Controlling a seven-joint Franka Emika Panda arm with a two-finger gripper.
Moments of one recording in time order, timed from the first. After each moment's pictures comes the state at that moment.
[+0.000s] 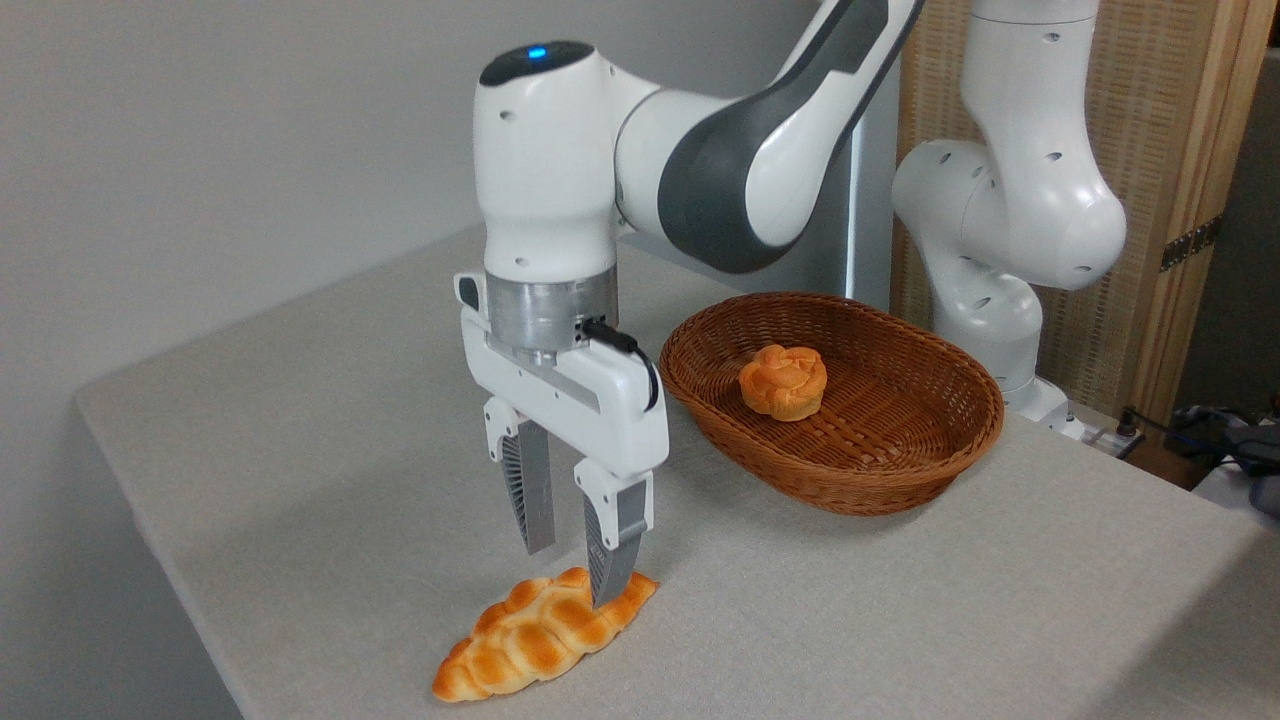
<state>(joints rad) -0.14 -0.05 0.14 -2.16 0.06 2.27 0.74</state>
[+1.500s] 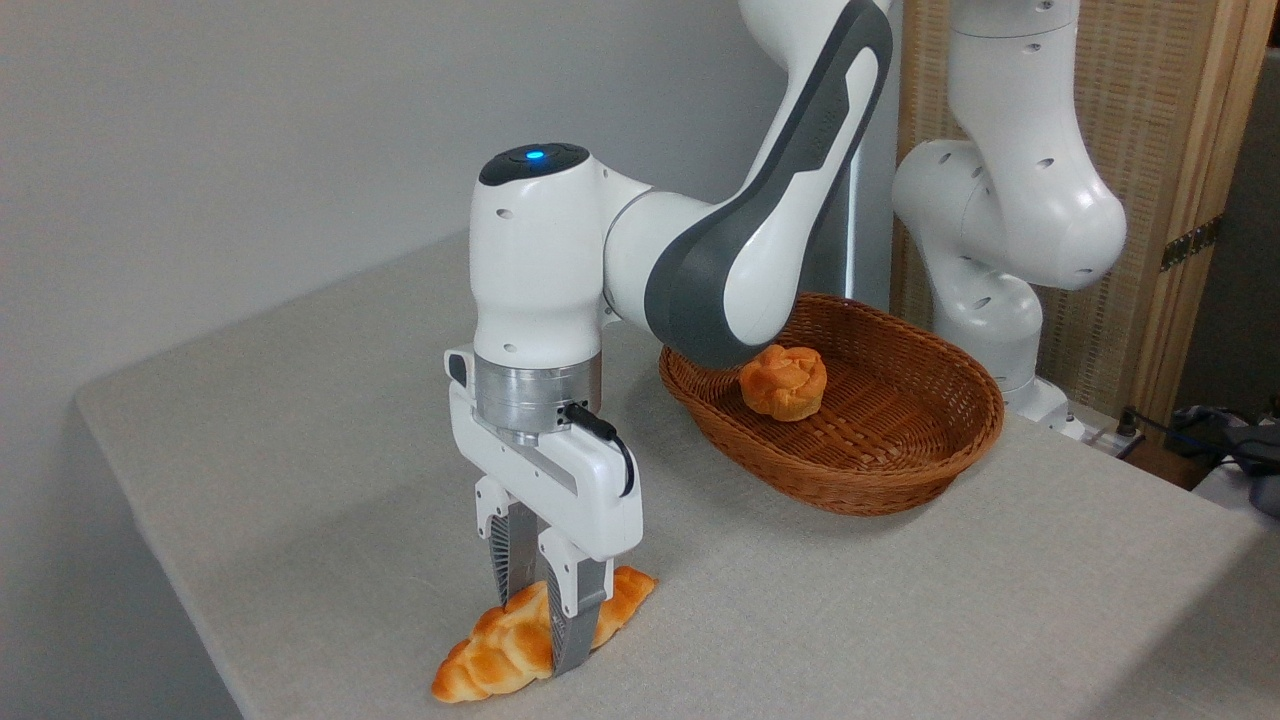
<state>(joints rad) -0.13 0.07 0.15 -2.17 0.06 2.48 0.74</state>
